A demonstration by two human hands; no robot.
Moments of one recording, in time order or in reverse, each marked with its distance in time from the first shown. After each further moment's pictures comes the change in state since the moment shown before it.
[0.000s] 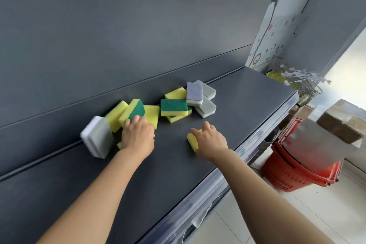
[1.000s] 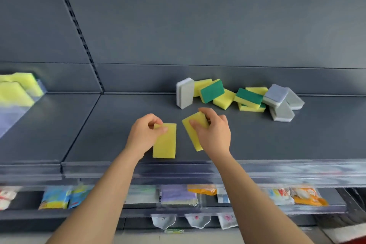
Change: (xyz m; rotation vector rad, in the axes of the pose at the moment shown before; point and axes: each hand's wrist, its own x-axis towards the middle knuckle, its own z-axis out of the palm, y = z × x) left_hand -0.216 -0.015 -0.045 -0.982 0.289 -0.887; right_hand -0.094 -0.101 0.001 0.895 0.209 -0.394
